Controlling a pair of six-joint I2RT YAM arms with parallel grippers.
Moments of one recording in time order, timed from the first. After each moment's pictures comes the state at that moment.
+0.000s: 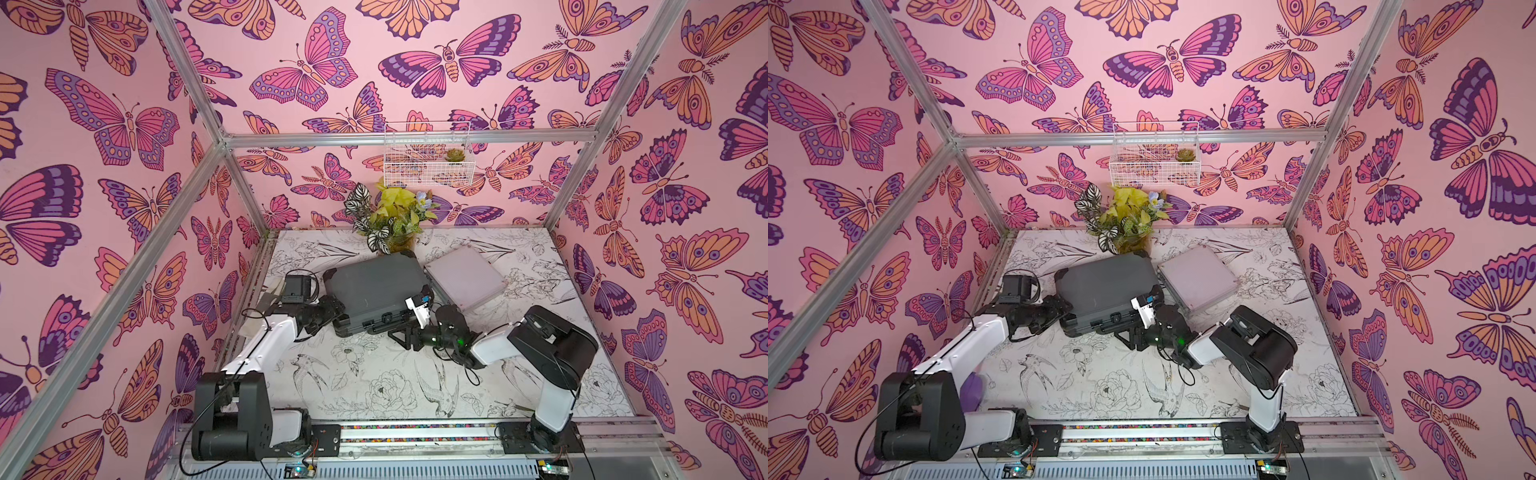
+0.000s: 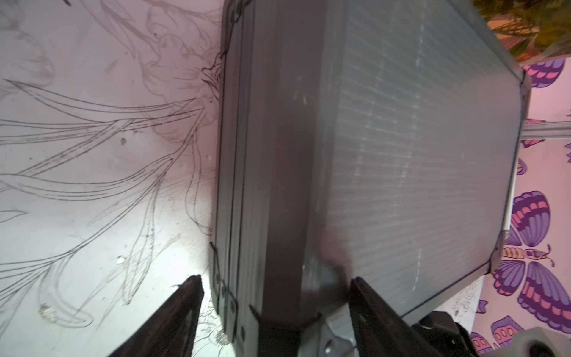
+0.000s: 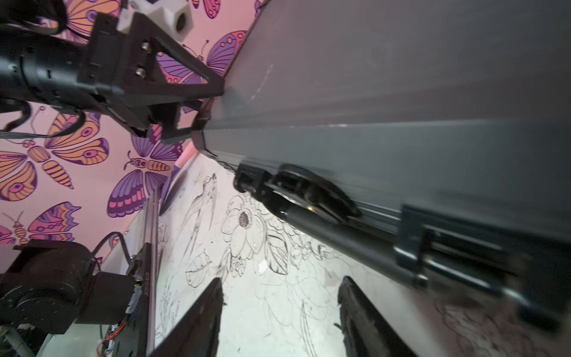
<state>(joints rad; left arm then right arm) -0.02 1.31 0.78 -0.48 0.32 -0.58 0.79 1.84 0.61 0.84 -0.41 0.57</state>
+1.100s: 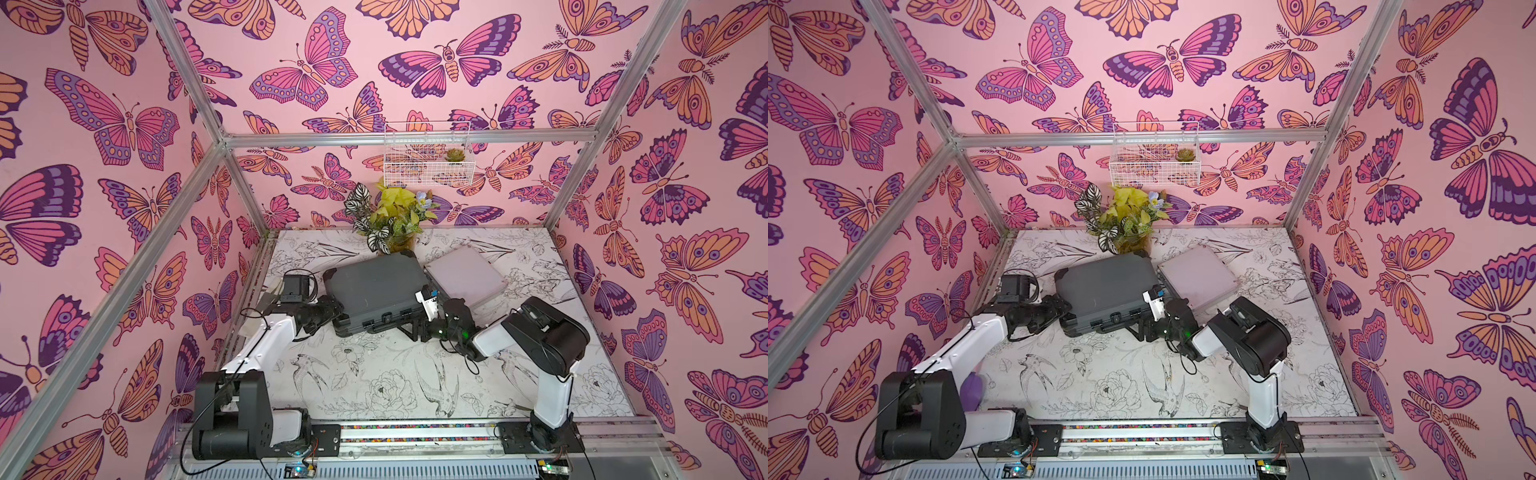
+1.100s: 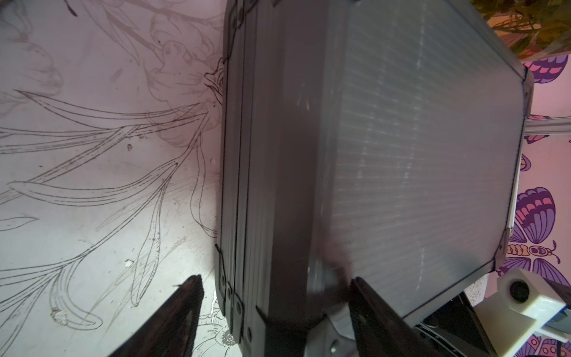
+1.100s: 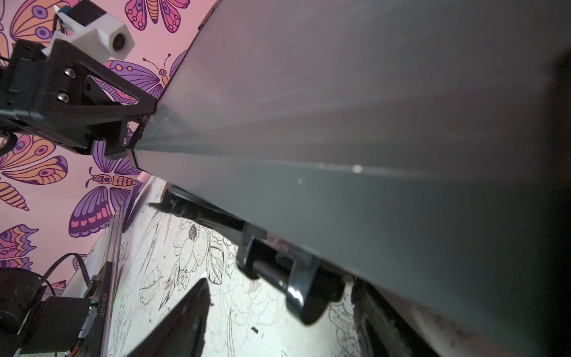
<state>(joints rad) -0.01 1.33 0.79 -0.47 0.34 -0.56 0.67 1.94 0.64 0.90 -0.47 0.54</state>
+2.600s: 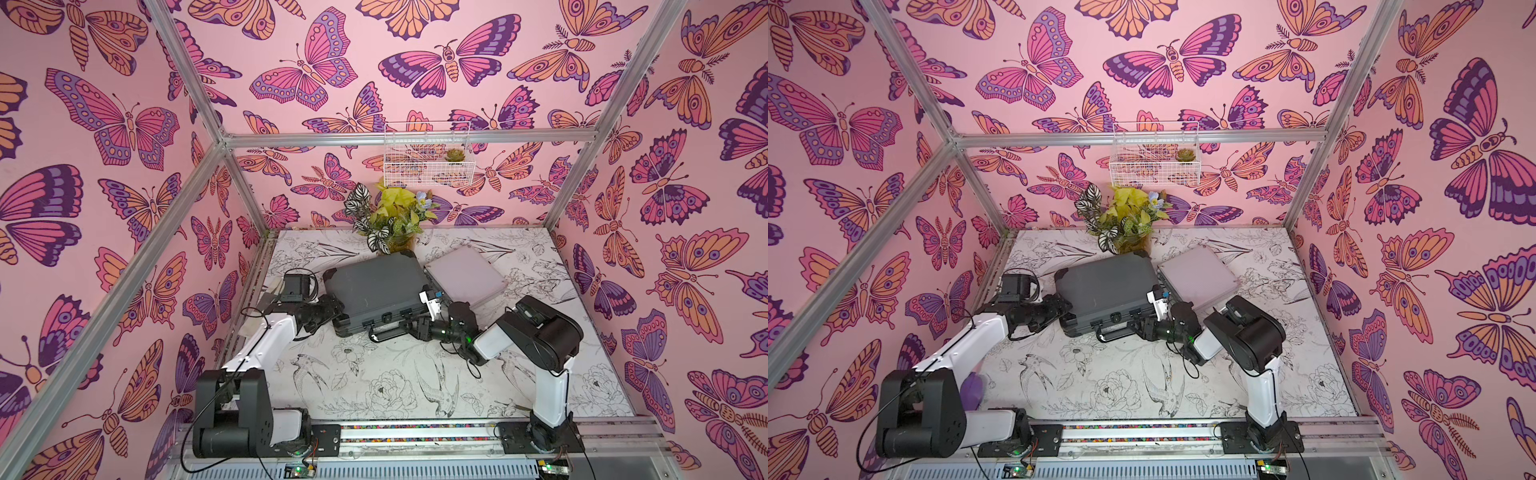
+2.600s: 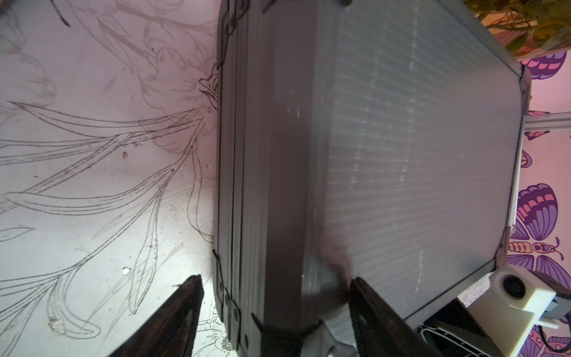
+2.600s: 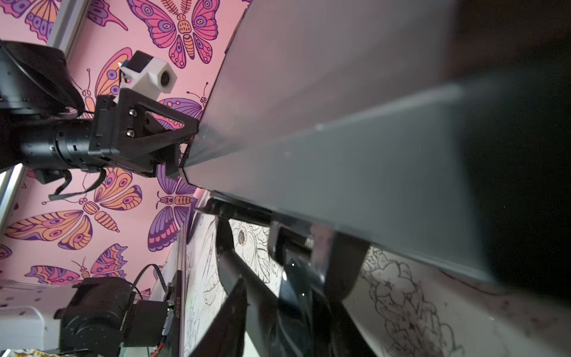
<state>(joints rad) -0.01 1.33 0.79 -0.47 0.32 -0.53 0.66 1.98 0.60 1.10 -0.56 0.81</state>
